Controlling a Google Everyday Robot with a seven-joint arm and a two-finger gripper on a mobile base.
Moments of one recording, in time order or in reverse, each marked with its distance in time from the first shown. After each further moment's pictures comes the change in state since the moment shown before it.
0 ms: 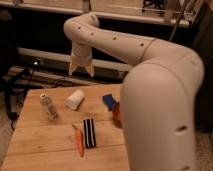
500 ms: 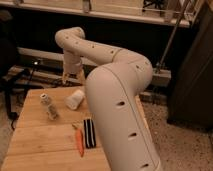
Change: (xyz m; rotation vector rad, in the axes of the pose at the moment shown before) arm 0.005 -0.023 0.100 -0.023 -0.196 0.117
